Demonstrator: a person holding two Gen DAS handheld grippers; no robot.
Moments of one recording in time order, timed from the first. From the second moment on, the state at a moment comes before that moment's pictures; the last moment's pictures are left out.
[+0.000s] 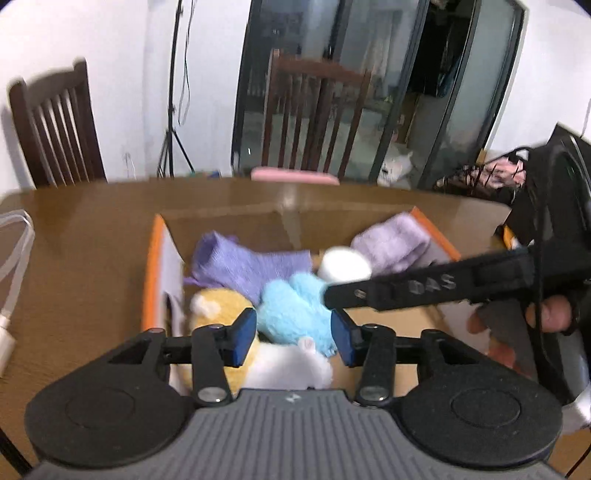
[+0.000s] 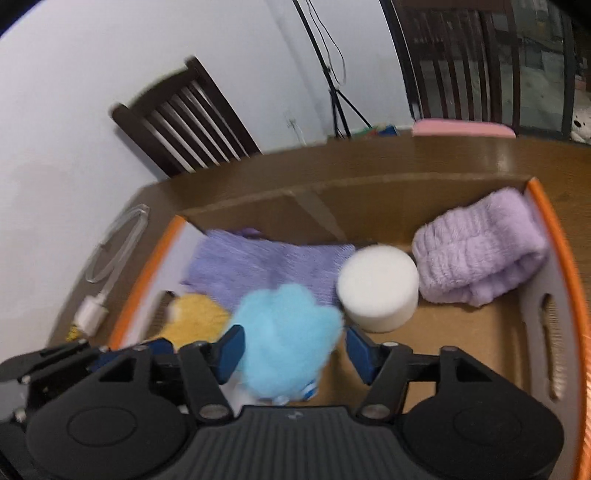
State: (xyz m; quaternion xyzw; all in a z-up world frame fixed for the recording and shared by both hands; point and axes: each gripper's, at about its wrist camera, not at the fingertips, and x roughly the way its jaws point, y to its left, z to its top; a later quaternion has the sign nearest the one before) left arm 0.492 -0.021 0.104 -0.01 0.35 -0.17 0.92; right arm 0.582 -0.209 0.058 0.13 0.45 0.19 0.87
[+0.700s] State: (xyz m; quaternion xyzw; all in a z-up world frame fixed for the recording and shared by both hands) left arm 0.286 0.016 0.217 0.00 0.20 -0.16 0.97; right arm 0.359 -0.270 0.205 0.07 0.26 0.16 0.95
